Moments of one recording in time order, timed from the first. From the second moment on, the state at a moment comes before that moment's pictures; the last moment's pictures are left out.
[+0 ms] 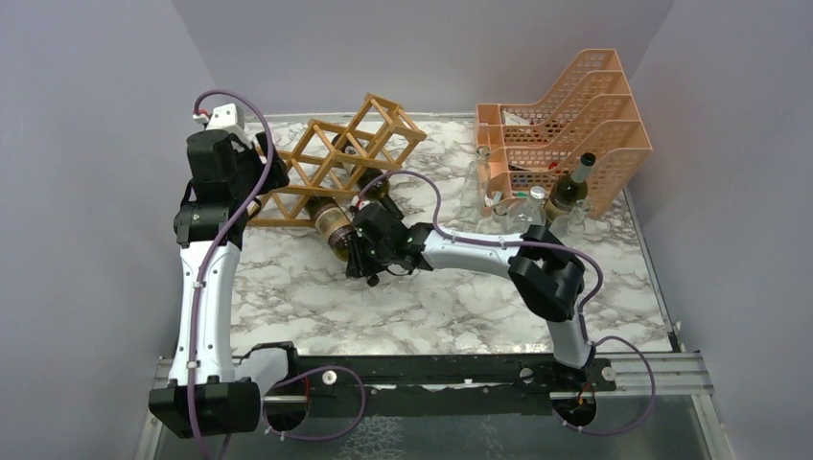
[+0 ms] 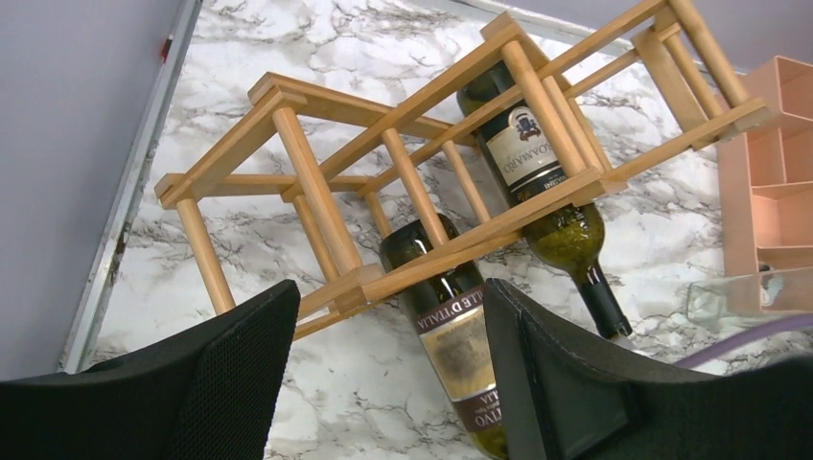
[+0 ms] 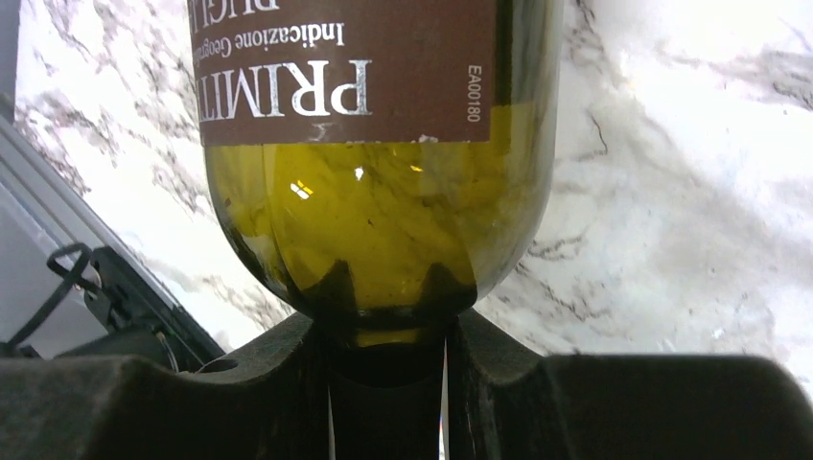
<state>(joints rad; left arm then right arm) 0.08 1.09 1.26 -0.61 0.06 -0.21 1.05 2.00 1.44 -0.22 -0.06 0.61</state>
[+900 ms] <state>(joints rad) 0.01 1.05 1.32 -0.68 0.10 -0.19 1.05 2.32 1.83 -0.18 0.07 0.59</state>
